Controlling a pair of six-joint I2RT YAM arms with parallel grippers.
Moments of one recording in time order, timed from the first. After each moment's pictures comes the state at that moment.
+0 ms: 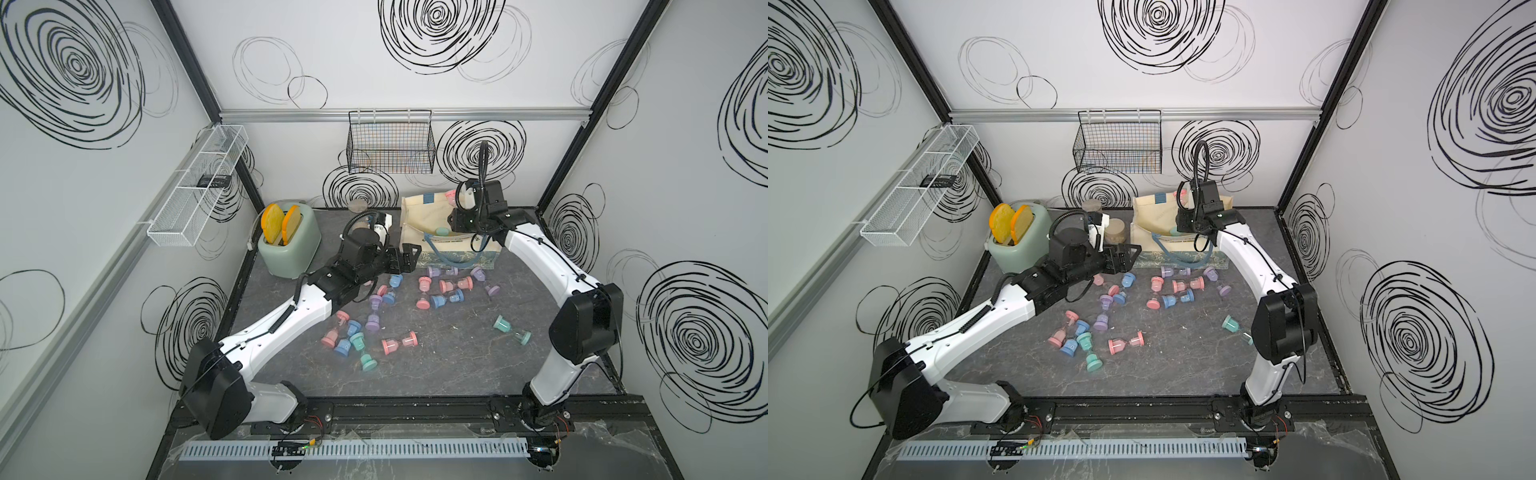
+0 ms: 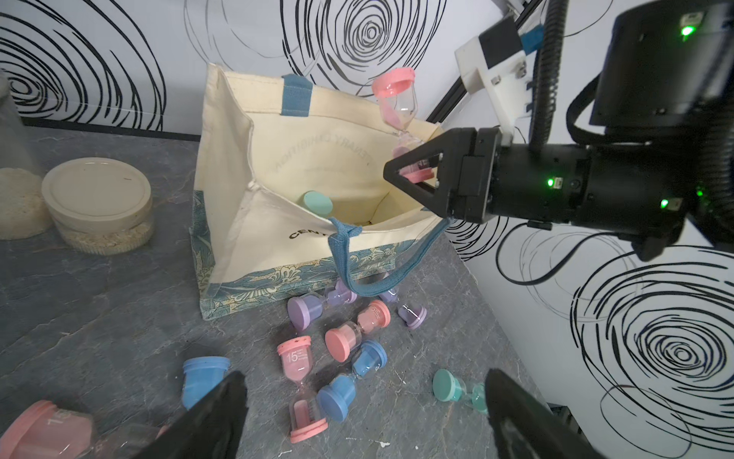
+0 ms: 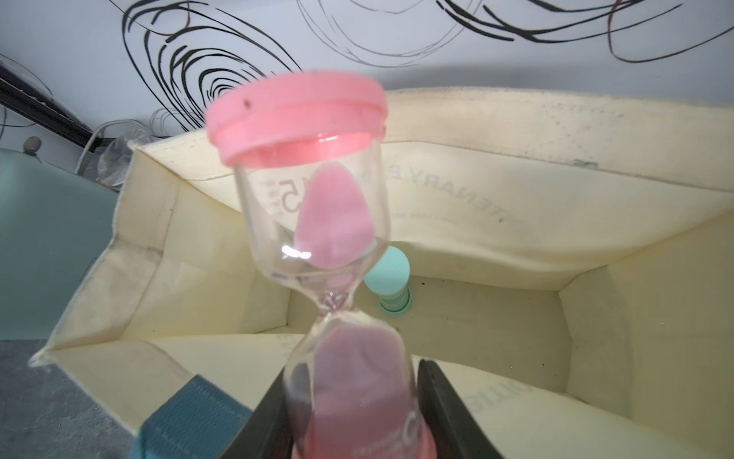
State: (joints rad) left arm -0.63 1.38 1.12 -0.13 0.10 -0.56; right arm 0.34 1.77 1.65 -0.59 -0.02 0.27
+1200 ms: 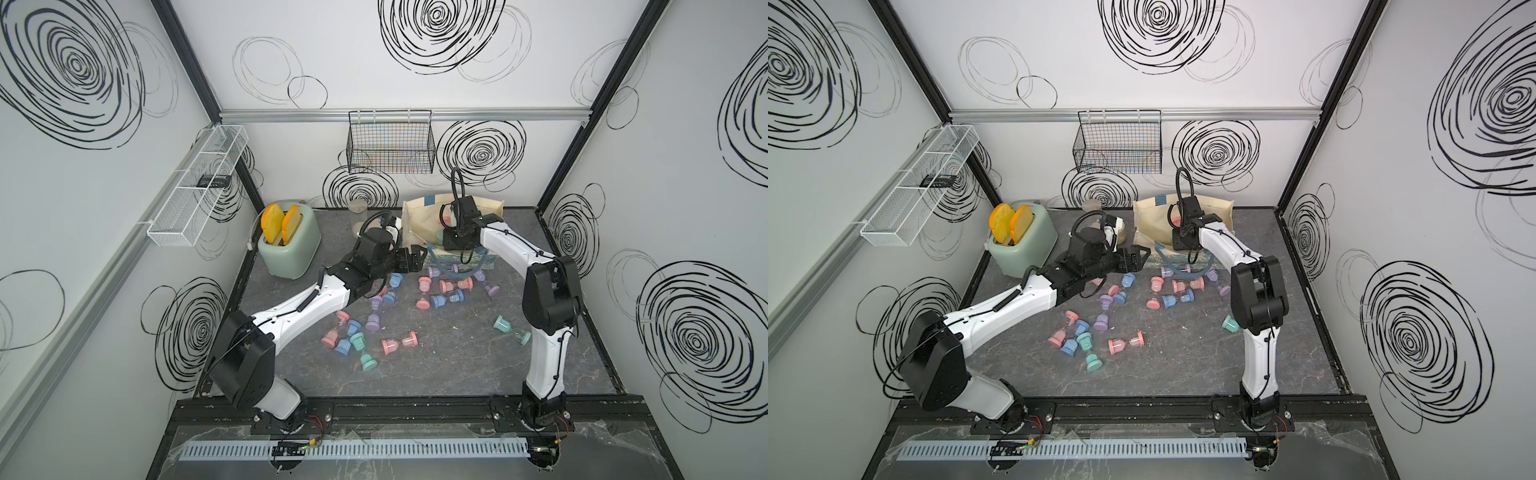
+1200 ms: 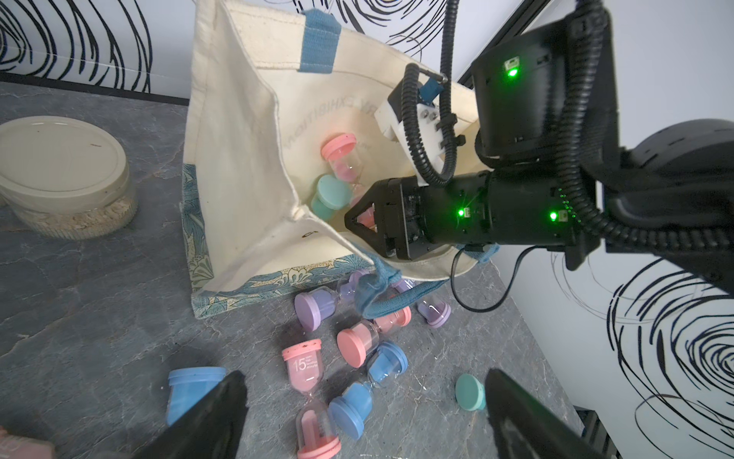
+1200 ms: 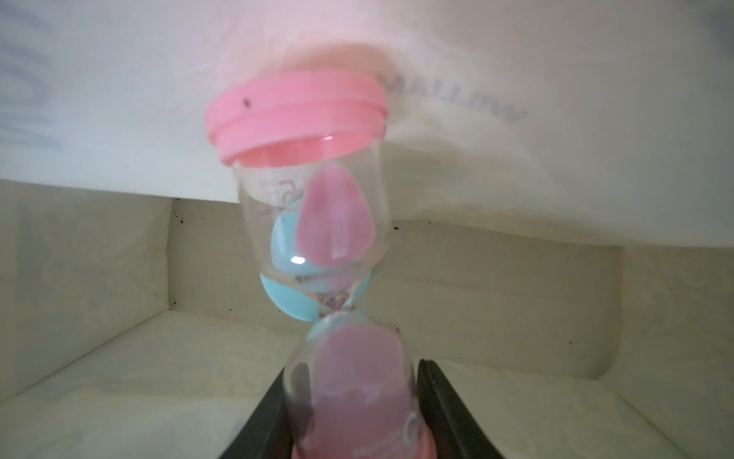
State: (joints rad) left arm -0.63 1.53 1.14 -0.06 0.11 -0.56; right arm 0.34 2.03 1.68 -0.67 0.06 0.24
